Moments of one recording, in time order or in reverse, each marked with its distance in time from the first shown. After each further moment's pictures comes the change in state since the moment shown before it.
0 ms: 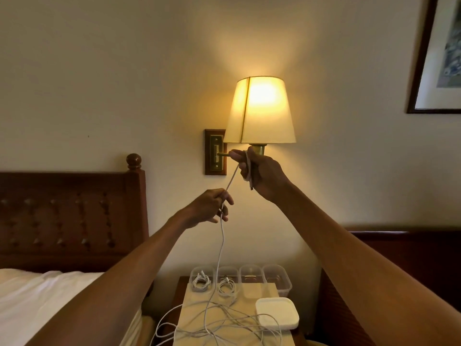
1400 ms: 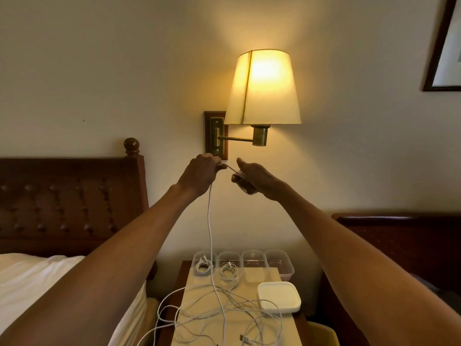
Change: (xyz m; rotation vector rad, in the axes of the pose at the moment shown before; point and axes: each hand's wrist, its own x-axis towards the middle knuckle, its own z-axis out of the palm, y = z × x) left_hand 0.041 -0.008 -0.020 0.789 0.522 0.510; right_hand 0.014 0.047 -0.020 -0.816 0.053 0.250
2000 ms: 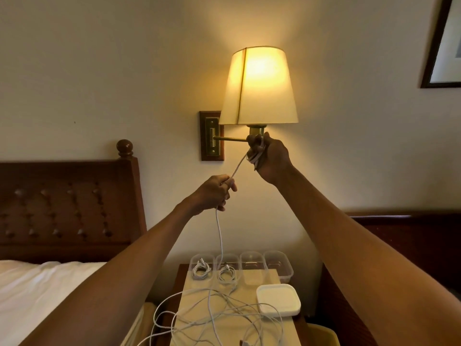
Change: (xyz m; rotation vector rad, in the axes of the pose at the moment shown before) left_hand -0.011 0.028 0.024 -0.771 -0.459 -0.476; right_hand 0.019 -0.012 -0.036 1.228 0.121 -0.120
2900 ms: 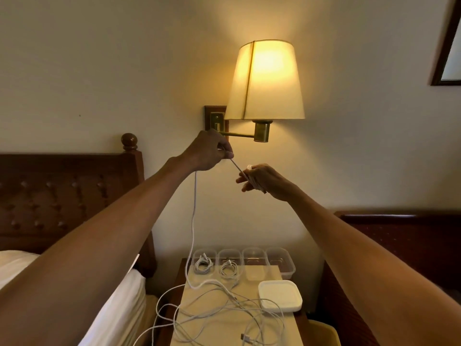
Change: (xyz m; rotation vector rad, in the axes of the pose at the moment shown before) left_hand 0.017 0.050 -0.059 0.586 0.256 0.334; right_hand 0.000 0.031 -0.047 -1.090 -0.315 0.085
